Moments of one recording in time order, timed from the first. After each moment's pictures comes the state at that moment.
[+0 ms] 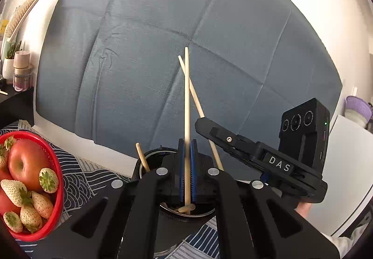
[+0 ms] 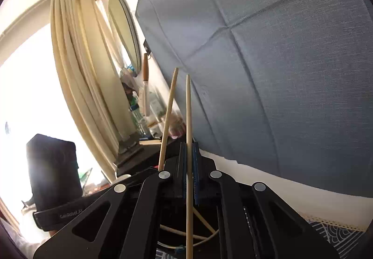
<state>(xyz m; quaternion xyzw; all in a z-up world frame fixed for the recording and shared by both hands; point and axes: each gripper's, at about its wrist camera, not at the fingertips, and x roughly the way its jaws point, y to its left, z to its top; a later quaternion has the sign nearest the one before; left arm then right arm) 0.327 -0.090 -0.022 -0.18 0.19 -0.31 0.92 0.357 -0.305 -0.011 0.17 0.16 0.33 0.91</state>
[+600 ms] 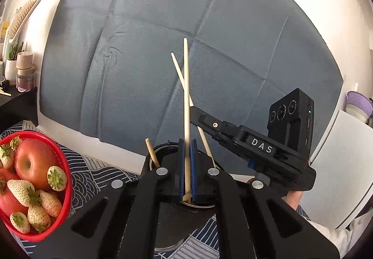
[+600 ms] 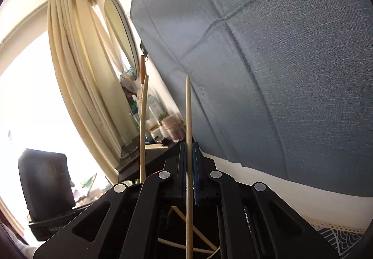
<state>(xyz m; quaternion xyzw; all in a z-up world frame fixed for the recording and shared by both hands) 0.322 -0.089 -0.028 -0.15 0.20 -0.30 0.92 0.378 -0.296 -0.023 0.18 0.17 0.33 0.91</state>
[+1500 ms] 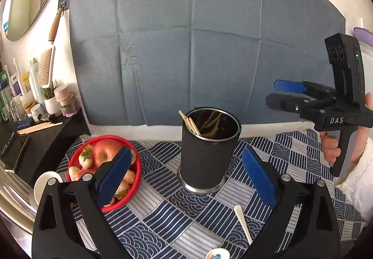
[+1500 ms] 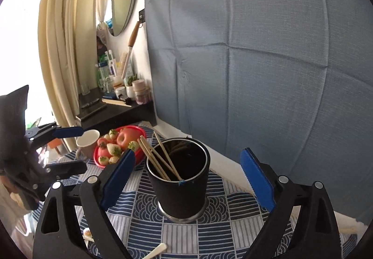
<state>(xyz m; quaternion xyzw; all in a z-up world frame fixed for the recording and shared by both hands) 0.239 -0.054 0.012 0.04 0.27 -0.23 0.93 0.251 -0.280 0.041 -0.03 0.24 0.18 0.95</state>
